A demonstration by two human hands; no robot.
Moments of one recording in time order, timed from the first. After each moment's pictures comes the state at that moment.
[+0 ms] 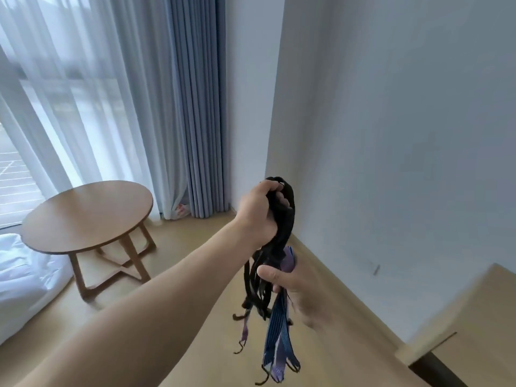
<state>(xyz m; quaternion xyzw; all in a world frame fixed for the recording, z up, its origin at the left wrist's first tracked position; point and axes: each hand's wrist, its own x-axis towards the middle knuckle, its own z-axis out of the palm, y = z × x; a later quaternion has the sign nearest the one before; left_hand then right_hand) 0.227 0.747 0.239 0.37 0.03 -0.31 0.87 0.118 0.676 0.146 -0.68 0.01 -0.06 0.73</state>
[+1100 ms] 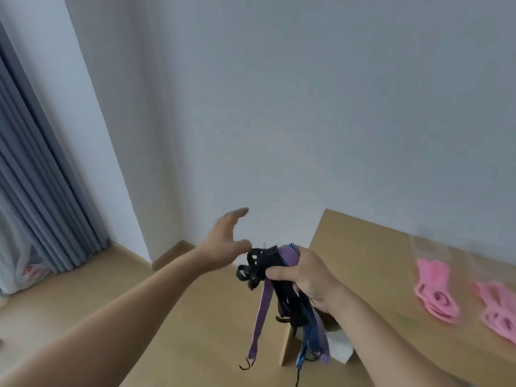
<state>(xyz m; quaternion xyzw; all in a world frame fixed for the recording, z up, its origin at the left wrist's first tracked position) 0.108 0.522 0.182 0.76 -0.49 -0.20 0.38 -0.085 0.431 0.165 -0.64 0.25 -0.18 0.70</state>
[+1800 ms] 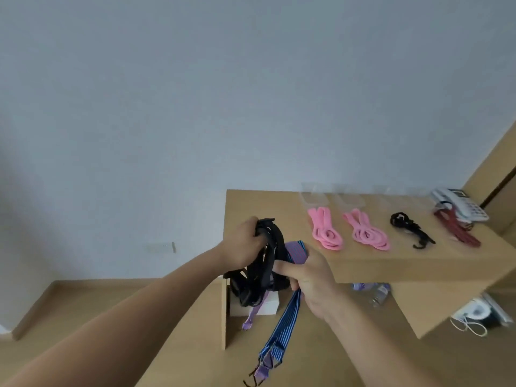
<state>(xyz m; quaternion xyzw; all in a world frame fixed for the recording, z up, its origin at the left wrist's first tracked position) -0.006 0.416 0.183 0.60 -0.67 -0.34 0.29 -0.177 0.441 0.153 -0.51 0.47 -0.44 0.57</state>
